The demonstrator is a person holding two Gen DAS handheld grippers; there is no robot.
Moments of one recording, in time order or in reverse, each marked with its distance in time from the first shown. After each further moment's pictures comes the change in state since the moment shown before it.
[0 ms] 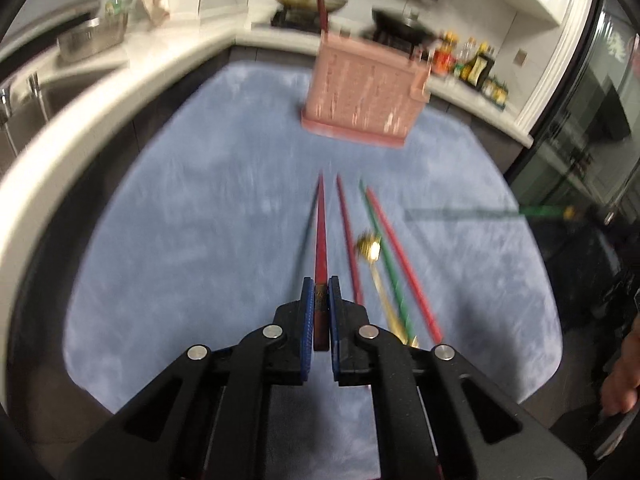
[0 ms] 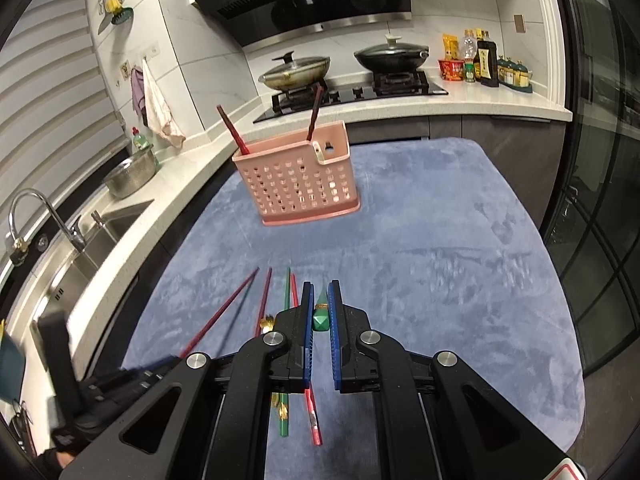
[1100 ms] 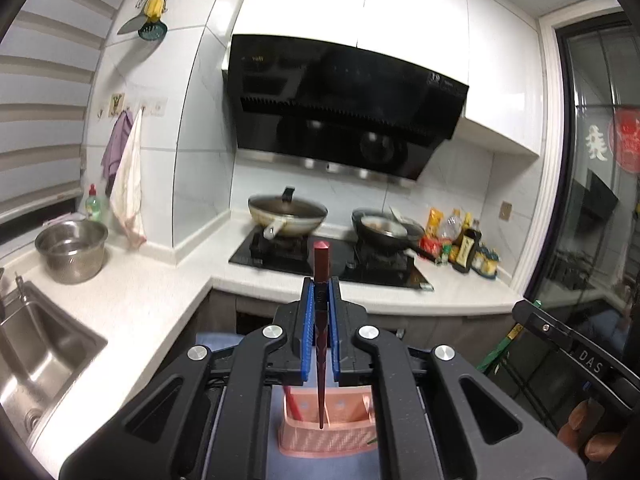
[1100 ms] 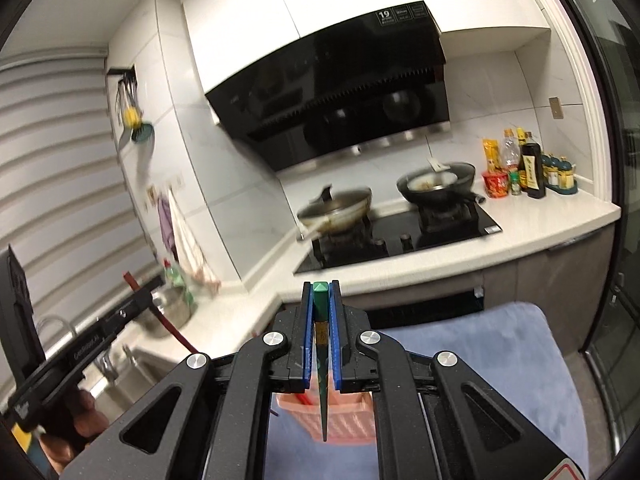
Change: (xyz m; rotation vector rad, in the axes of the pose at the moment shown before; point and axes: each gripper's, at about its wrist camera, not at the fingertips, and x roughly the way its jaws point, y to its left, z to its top) left arm -0.057 -0.061 0.299 0.080 -0.609 0.004; right arm 0.040 0.021 0.247 0.050 -0.389 0.165
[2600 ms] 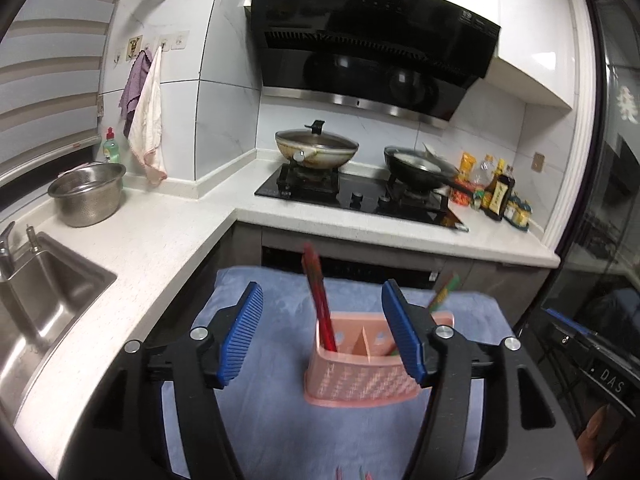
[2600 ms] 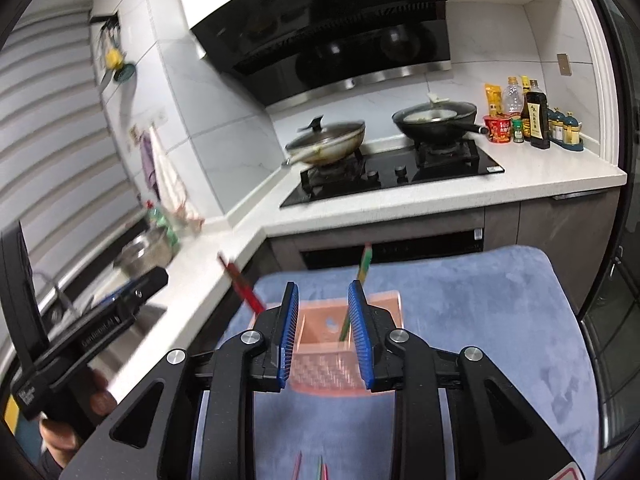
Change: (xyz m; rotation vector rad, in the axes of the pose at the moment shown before) left arm 0.021 0.021 -0.095 0.000 0.209 0.103; right arm 0.022 -0.014 -0.087 -0.058 0.250 -0.045
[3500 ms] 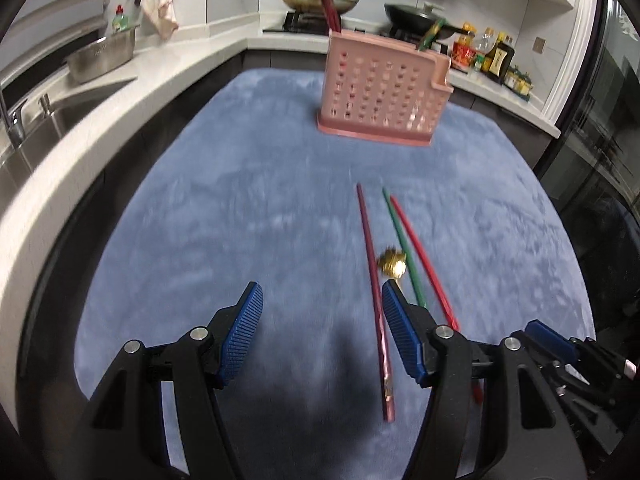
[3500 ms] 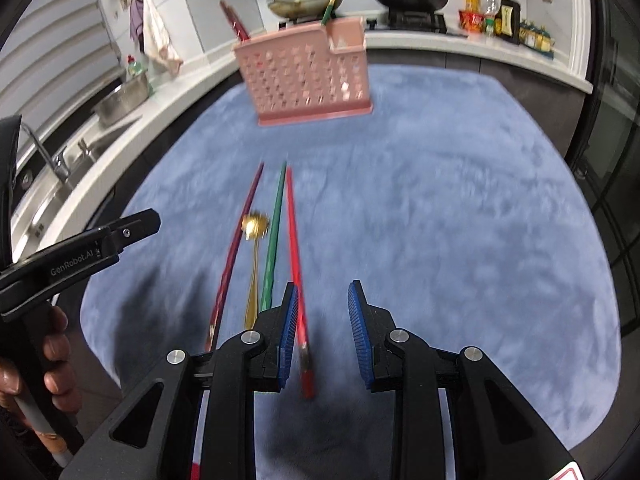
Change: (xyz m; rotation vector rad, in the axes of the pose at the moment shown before) left arm -0.070 0.014 -0.234 0.010 0.433 0.006; right arm -0.066 0.002 -0.260 -0.050 0.389 -0.139
